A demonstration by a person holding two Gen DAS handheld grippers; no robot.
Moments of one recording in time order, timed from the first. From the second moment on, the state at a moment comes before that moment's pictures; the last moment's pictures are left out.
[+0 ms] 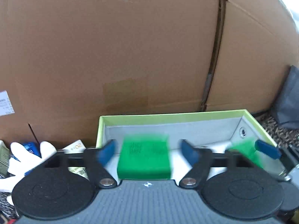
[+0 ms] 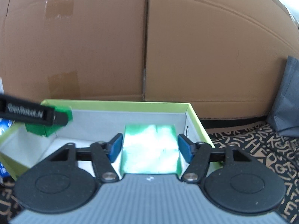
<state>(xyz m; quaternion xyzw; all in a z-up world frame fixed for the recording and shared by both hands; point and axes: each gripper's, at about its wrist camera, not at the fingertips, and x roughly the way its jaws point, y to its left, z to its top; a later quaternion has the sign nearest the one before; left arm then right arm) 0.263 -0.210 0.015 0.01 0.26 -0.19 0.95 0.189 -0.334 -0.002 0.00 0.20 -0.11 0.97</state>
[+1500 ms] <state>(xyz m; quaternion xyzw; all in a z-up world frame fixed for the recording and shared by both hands) 0.166 0.034 -0.048 -0.07 0.23 -0.04 0.97 0.126 -0.171 -0.007 -0.07 0.19 0.18 0.96</state>
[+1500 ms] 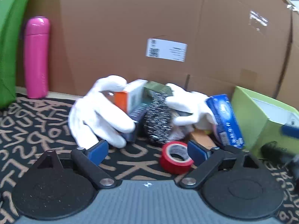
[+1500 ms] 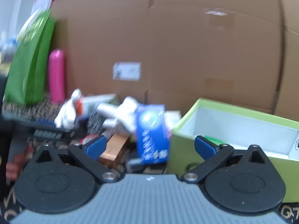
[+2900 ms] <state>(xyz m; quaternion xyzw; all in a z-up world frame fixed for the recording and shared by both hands) 0.180 0.026 -0.051 -0.04 0.30 -0.16 0.94 0.101 -0.128 -0.034 -0.11 0.29 0.20 0.93</state>
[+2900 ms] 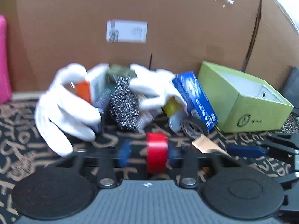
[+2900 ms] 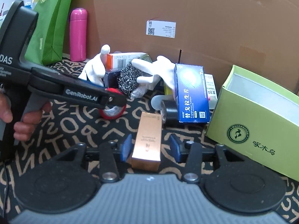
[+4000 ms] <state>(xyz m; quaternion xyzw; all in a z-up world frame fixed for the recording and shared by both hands) 0.167 0.002 -0.017 -0.07 0.25 -0.14 0.96 0.133 -0.194 0.043 -0.06 0.14 0.19 0.97</state>
